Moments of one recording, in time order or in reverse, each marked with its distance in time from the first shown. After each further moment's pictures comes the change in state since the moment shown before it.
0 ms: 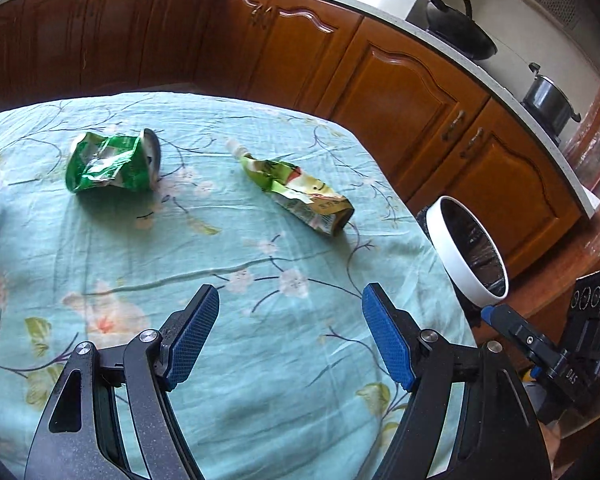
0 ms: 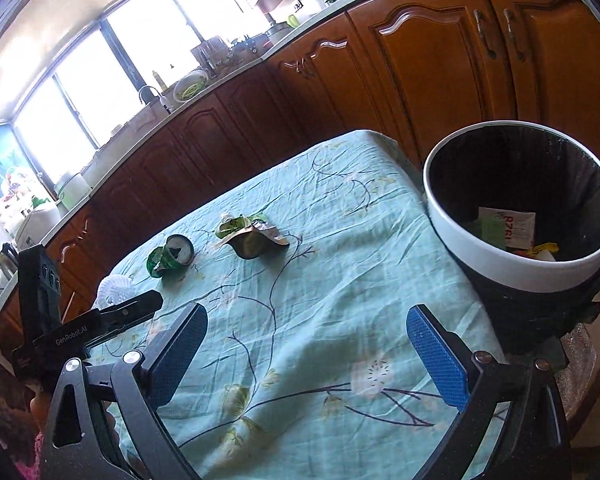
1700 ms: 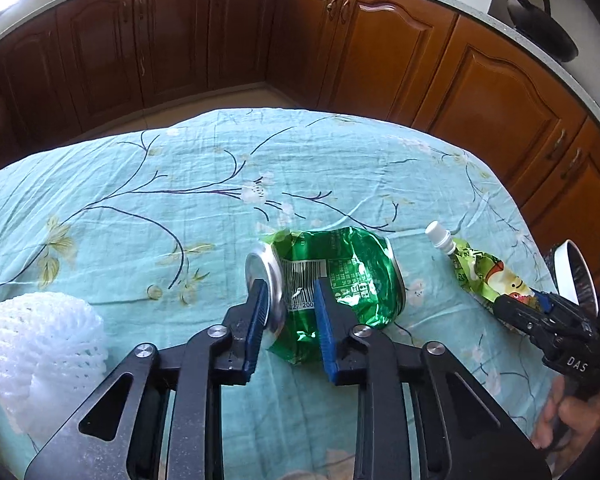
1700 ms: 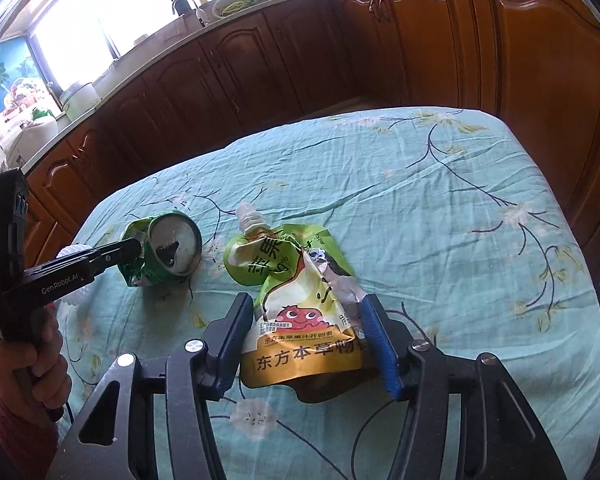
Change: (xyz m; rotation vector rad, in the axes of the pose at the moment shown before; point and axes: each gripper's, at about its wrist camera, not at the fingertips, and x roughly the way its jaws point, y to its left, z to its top) left arm 0.040 0.122 0.092 0.042 0.043 0.268; right arm 0.155 0.065 0.056 -0.217 0.223 0.030
